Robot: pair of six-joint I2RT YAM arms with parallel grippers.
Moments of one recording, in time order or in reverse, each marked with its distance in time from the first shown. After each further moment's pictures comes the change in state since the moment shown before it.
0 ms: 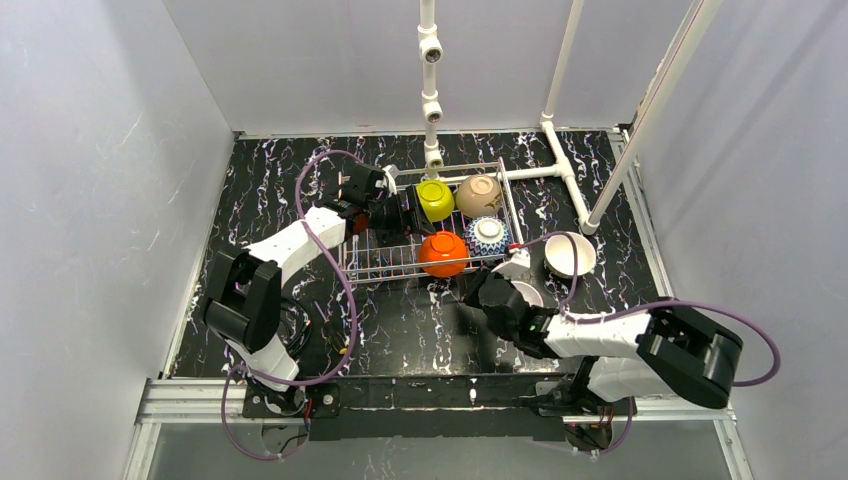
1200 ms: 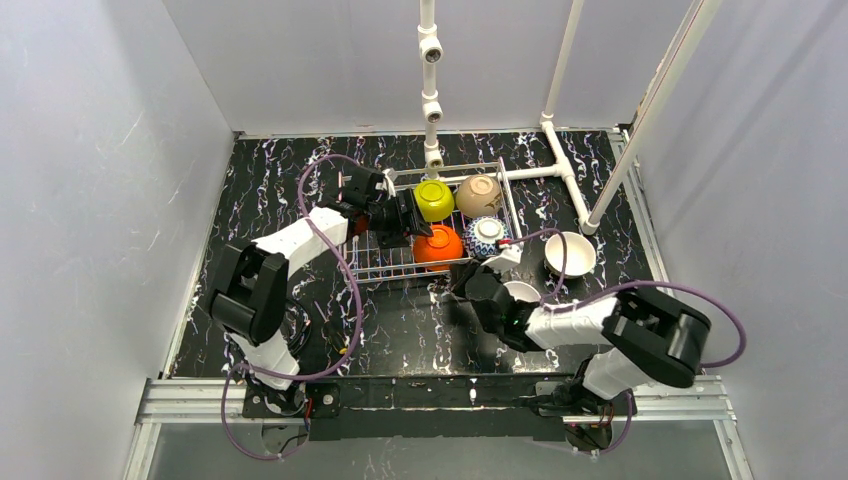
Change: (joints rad) left arm 0.019 0.038 -0.019 0.042 0.002 -0.016; right arm 0.000 0.241 0.078 0.211 0.097 -0.050
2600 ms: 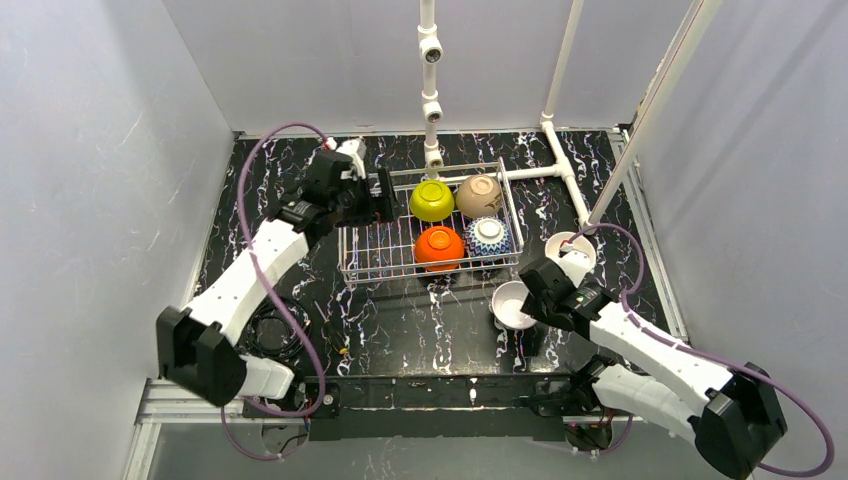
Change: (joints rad) left arm 0.016 -0.312 0.079 -0.248 -0.286 0.218; right arm -0.360 -0.577 0.114 -1.426 -0.291 0.069
